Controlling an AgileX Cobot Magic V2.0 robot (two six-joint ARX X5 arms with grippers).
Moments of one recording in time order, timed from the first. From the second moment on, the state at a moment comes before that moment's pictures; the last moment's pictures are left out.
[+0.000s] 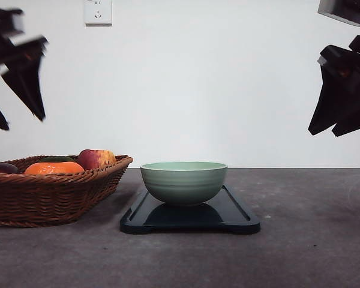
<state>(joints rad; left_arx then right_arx) -0.17 1.41 1.08 -0.60 0.12 -0.02 0.35 1.00 0.60 -0.27 -0.13 0.01</state>
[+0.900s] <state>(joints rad) -0.24 1.76 1.22 -0.51 -0.06 0.01 0.35 1.00 0.60 -0.26 -0.13 0.00</state>
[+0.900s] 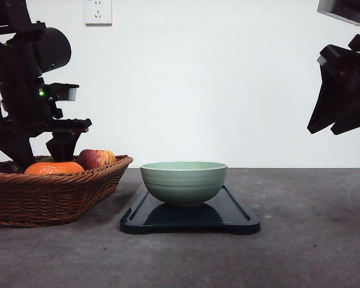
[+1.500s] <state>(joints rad) -0.24 1.80 1.22 -0.52 -0.06 0.01 0.35 1.00 0.60 -0.25 -0.13 0.00</state>
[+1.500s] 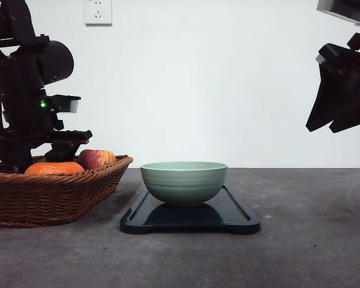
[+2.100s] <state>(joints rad) -0.24 1.80 1.22 -0.54 -0.06 0.01 0.35 1.00 0.60 -0.25 -0.13 0.00</state>
